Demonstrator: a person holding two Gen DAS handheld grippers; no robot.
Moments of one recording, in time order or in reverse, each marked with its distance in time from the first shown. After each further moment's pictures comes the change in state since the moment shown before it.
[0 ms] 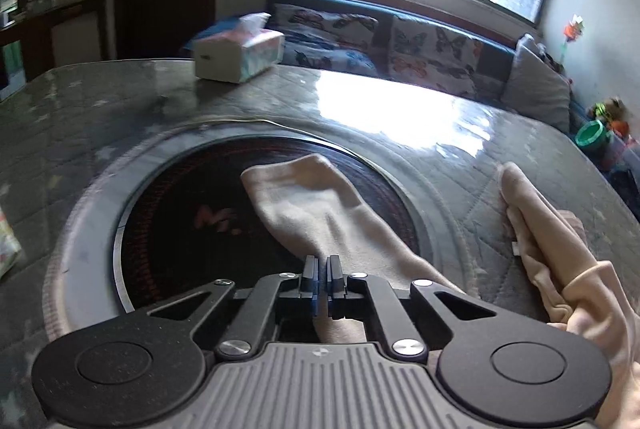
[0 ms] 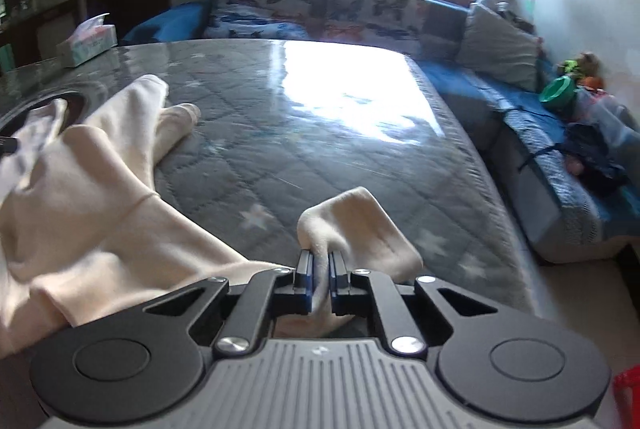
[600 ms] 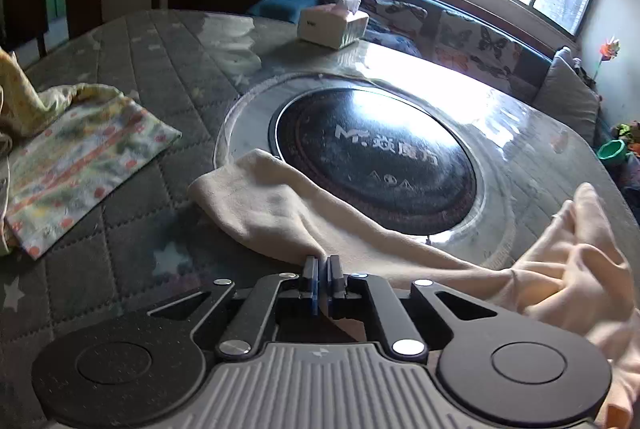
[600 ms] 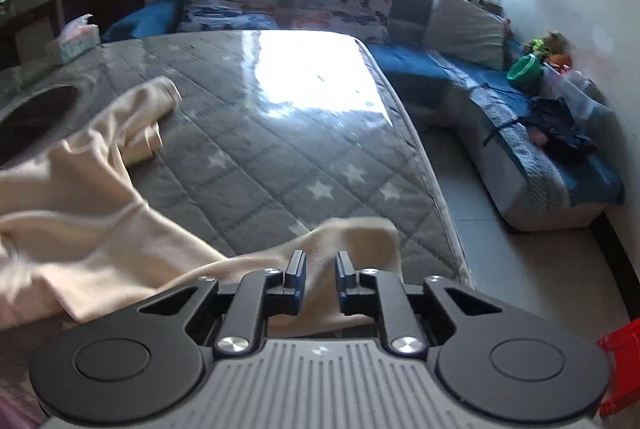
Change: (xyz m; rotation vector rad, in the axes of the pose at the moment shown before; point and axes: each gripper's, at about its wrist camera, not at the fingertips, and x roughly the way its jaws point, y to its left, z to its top) left arm -0.094 0.076 -0.050 -0.119 0.089 0.047; right arm -0.066 -0.026 -0.030 0.037 0.030 -0.036
